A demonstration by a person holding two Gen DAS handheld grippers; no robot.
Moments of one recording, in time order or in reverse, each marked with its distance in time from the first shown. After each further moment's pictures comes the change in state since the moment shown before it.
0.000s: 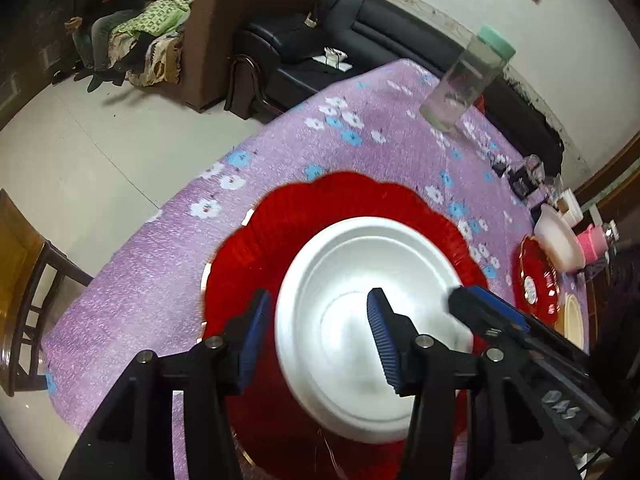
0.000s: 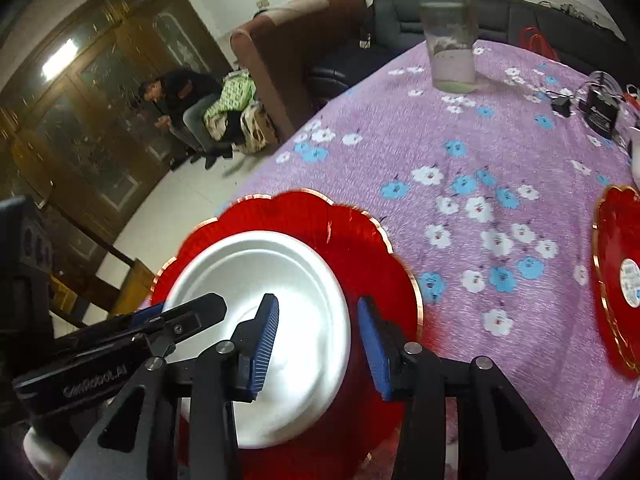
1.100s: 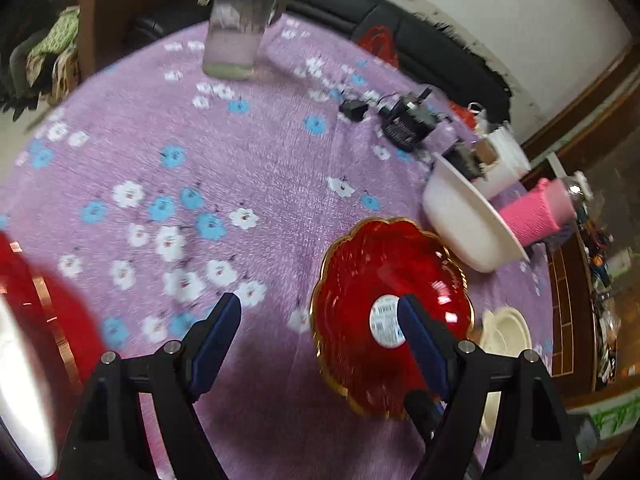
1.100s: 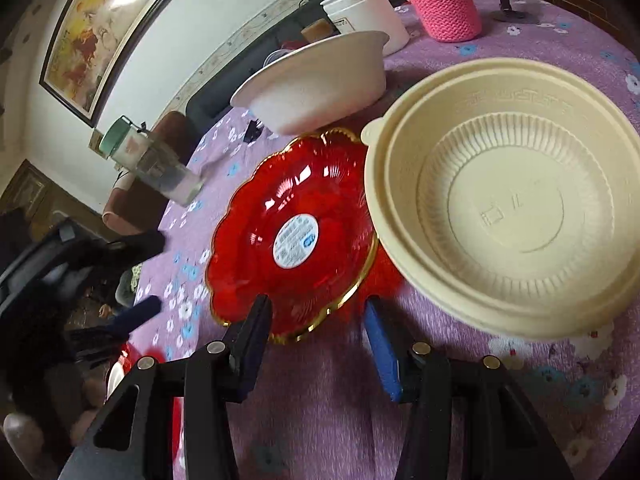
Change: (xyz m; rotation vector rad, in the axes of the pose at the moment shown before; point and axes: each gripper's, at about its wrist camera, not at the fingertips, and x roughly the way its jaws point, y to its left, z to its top) left arm 0.115 -0.262 0.007 0.150 0.137 -0.141; right arm -0.109 -0.226 -0.073 0.631 -0.296 -0.202
